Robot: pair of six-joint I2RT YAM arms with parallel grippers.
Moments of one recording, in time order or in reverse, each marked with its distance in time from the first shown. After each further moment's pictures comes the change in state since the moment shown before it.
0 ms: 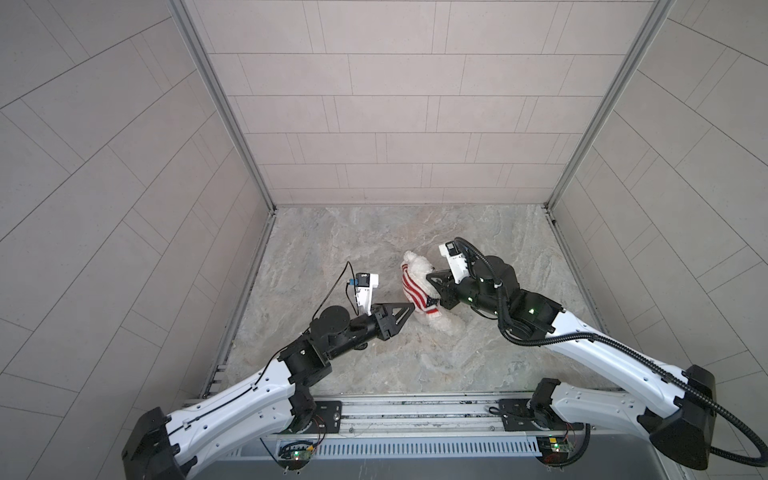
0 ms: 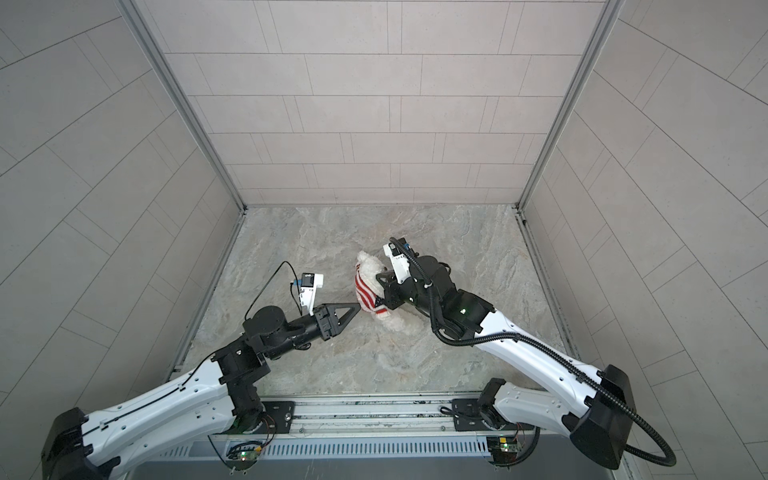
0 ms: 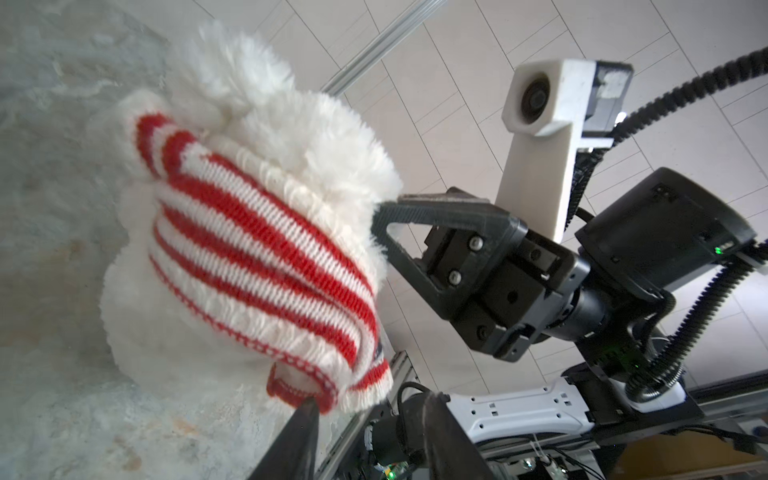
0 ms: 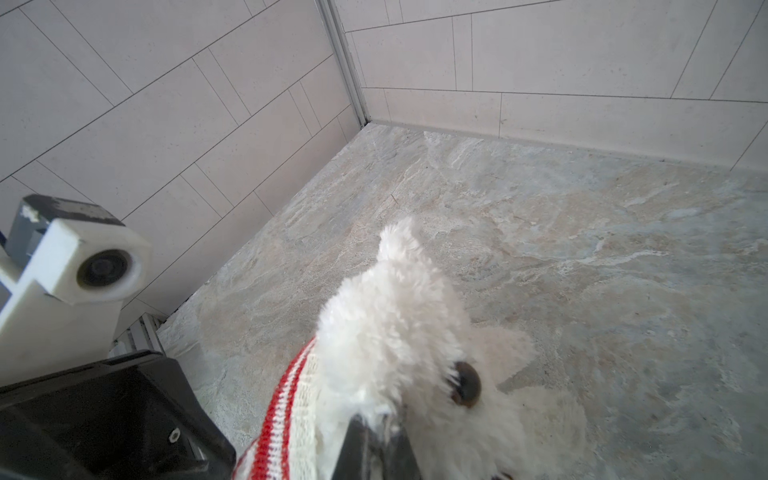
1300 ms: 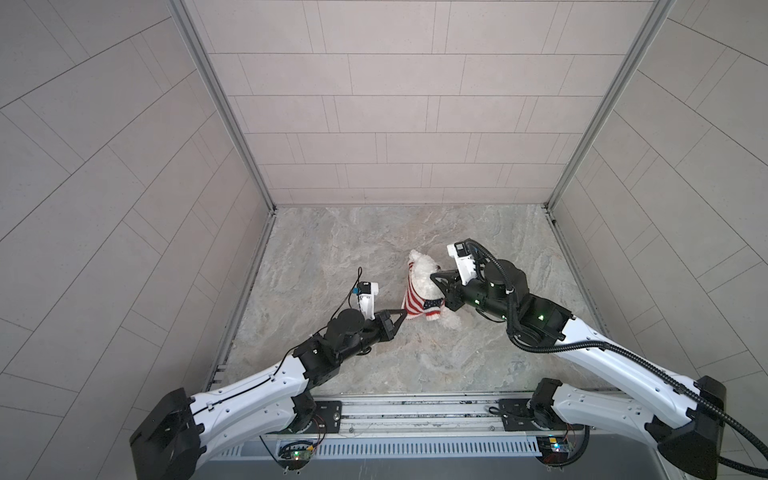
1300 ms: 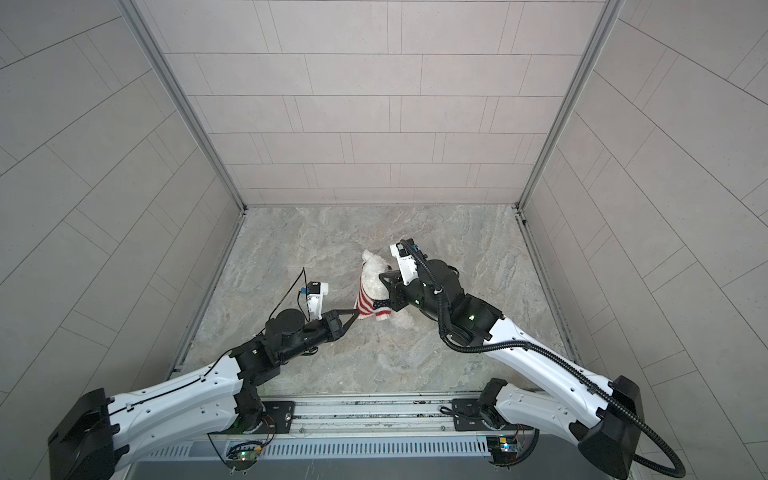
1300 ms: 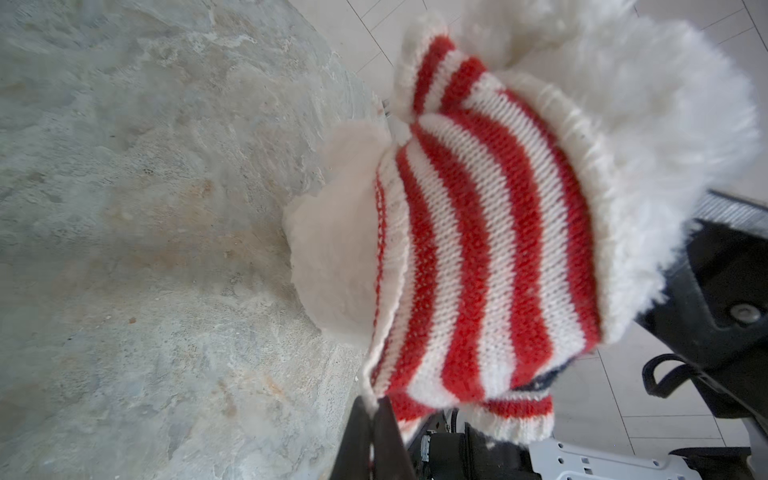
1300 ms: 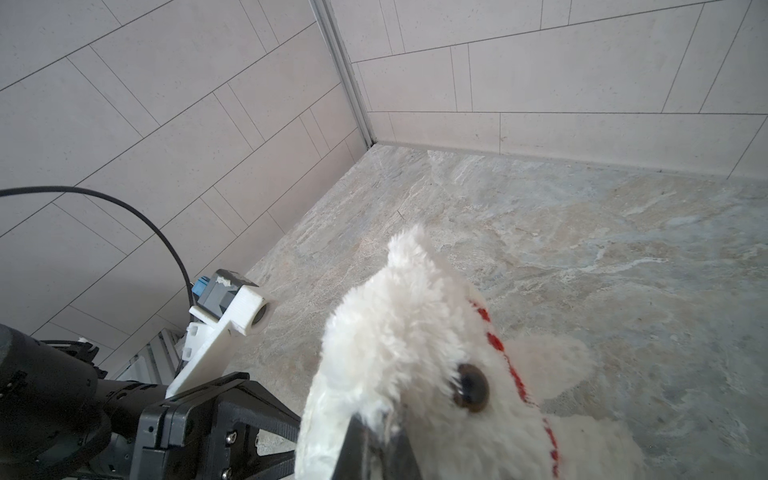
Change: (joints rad) left arm 0.001 0.106 -0.106 0.006 -0.123 -0.093; right arm -0.002 -0.070 -0.037 0.021 0.002 0.026
